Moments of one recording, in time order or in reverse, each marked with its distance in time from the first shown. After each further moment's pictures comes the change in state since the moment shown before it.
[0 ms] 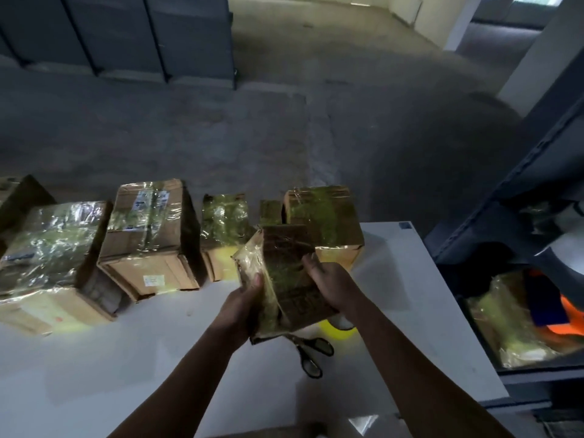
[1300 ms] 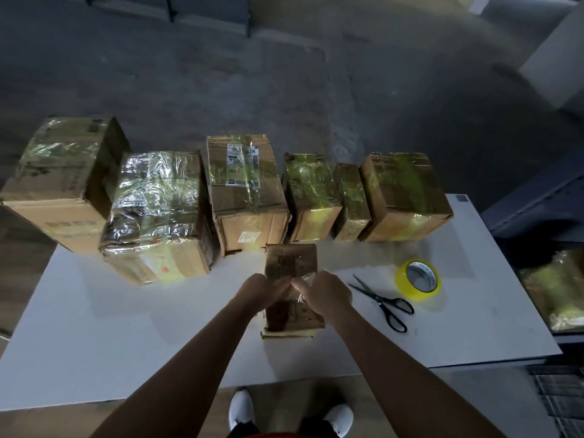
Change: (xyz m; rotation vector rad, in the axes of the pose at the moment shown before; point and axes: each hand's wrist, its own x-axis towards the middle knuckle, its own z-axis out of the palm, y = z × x) left_hand -0.016 0.006 -0.205 0.998 0.174 -0.310; right_hand -0.015 -0.033 0.250 -0.629 0.053 0.308
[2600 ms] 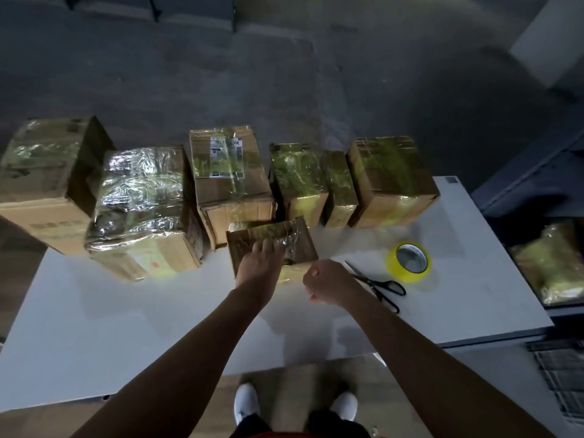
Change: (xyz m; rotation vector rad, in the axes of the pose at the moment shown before) left_hand -0.017 0.021 0.012 0.860 0.479 0.627; right_hand -0.020 0.020 -0.037 0.194 -0.199 -0.122
